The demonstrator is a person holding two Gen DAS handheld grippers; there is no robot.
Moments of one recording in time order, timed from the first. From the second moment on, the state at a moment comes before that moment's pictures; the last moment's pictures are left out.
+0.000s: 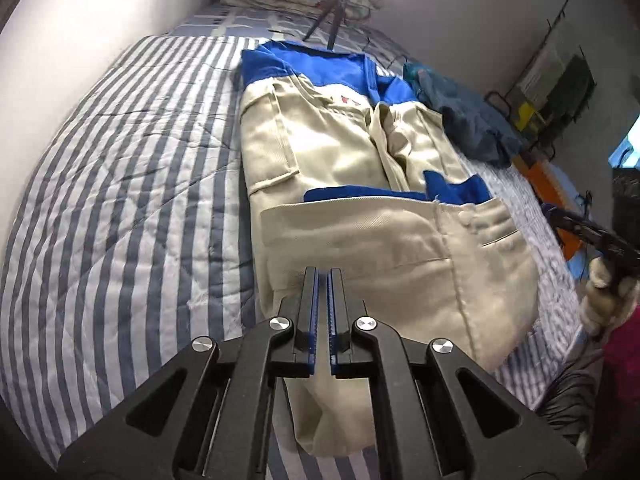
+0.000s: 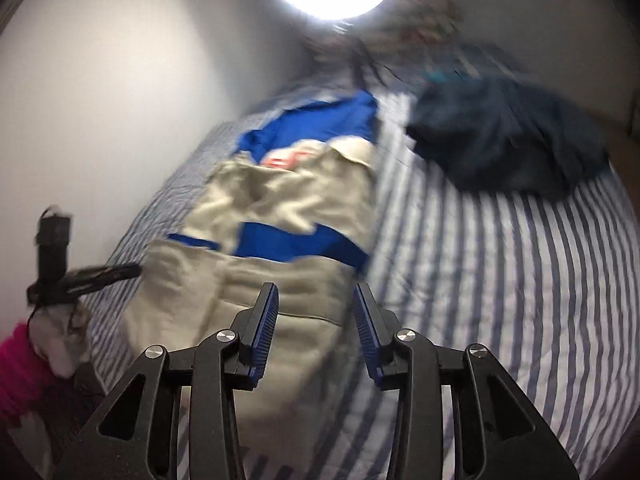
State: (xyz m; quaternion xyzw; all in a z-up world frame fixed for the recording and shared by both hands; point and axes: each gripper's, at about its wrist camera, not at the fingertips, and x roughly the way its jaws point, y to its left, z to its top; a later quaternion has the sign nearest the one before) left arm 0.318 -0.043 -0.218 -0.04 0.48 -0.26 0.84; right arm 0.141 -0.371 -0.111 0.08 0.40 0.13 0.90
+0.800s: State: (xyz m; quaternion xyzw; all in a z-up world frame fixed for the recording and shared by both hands) left arm 0.468 -0.059 -0.053 -0.05 0.39 -0.26 0.88; right arm 0.263 -0.373 -0.028 0.09 0.39 0.11 0.91
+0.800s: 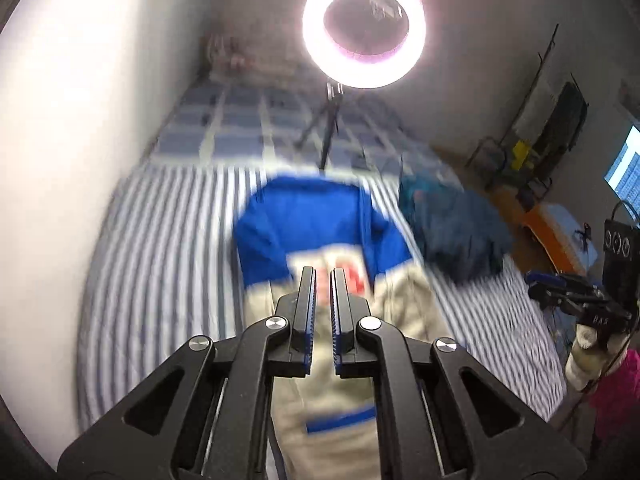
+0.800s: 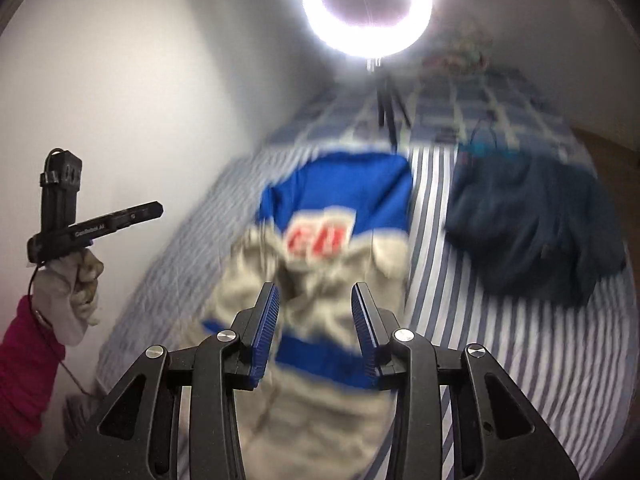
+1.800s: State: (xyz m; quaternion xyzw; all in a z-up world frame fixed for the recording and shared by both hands) left arm 0.709 -0.107 -0.207 -0.09 0.52 -0.21 0.82; right arm 0.499 -0.406 -0.139 0.09 0.47 0.02 0.88
